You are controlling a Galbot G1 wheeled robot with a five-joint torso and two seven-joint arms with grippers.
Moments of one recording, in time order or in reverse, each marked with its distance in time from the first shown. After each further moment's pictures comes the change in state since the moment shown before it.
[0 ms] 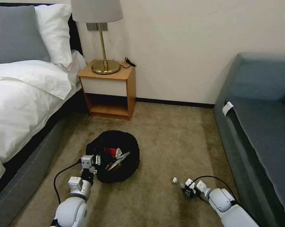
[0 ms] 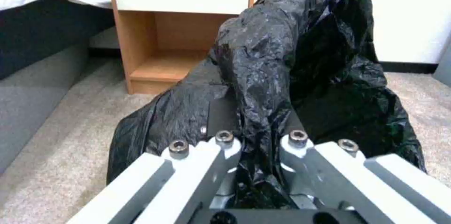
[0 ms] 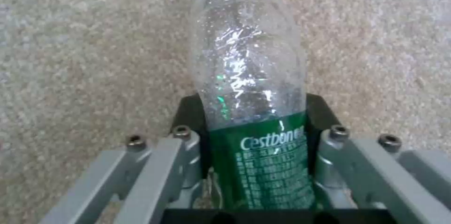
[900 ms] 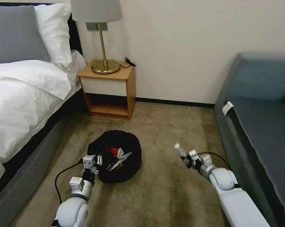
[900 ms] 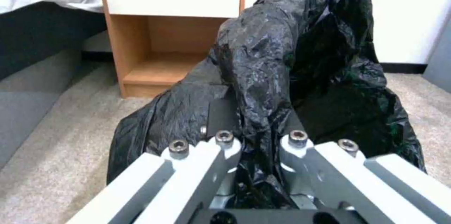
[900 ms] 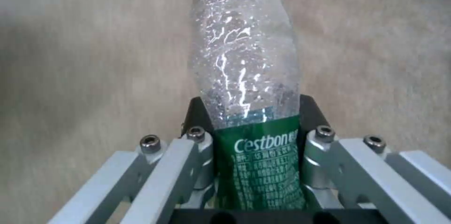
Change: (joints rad) left arm 0.009 0.000 0.014 -0.020 0.011 0.000 0.000; right arm 0.118 0.113 0.168 0.173 0.370 -0.054 0.130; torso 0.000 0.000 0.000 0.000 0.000
